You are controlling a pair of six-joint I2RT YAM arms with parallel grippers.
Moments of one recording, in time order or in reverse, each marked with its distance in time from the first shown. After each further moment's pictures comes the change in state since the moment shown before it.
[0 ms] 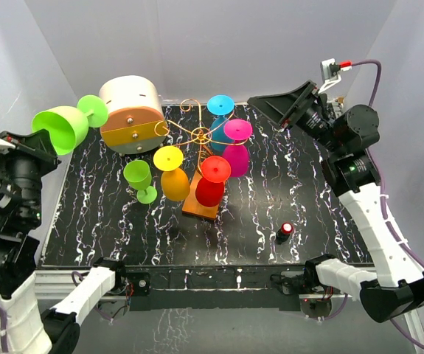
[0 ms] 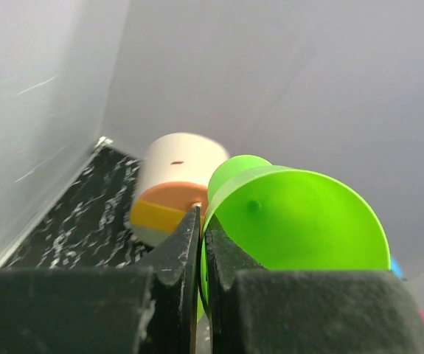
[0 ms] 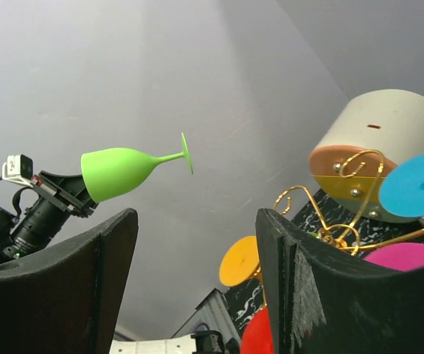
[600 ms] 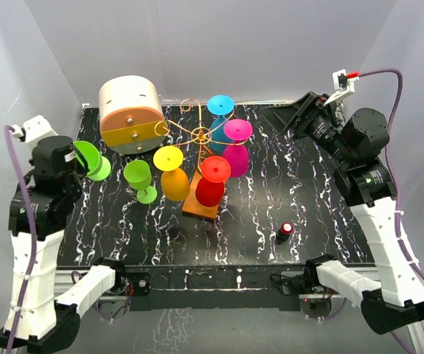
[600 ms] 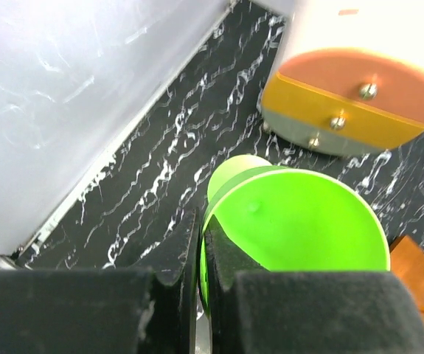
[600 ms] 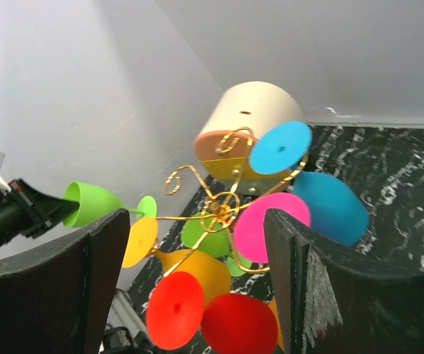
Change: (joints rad) left arm 0.000 0.062 -0.339 -0.187 -0.187 -0.045; right arm -0.021 -0.074 0.044 -0.377 0.216 -0.319
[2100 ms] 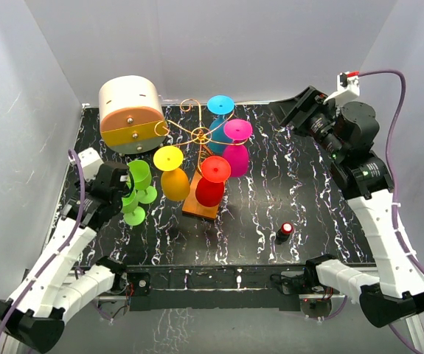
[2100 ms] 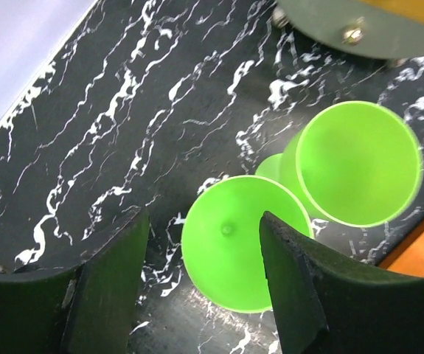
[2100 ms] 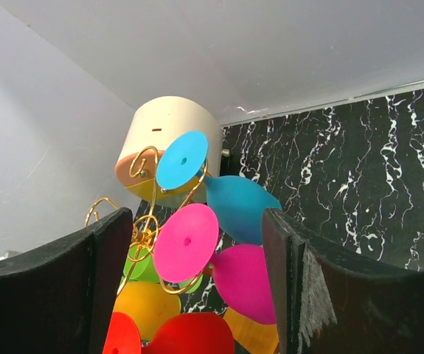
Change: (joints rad) left arm -0.269 -0.072 -0.503 0.146 -0.143 -0.307; right arm 0.000 0.048 0.029 -0.125 0.243 -0.018
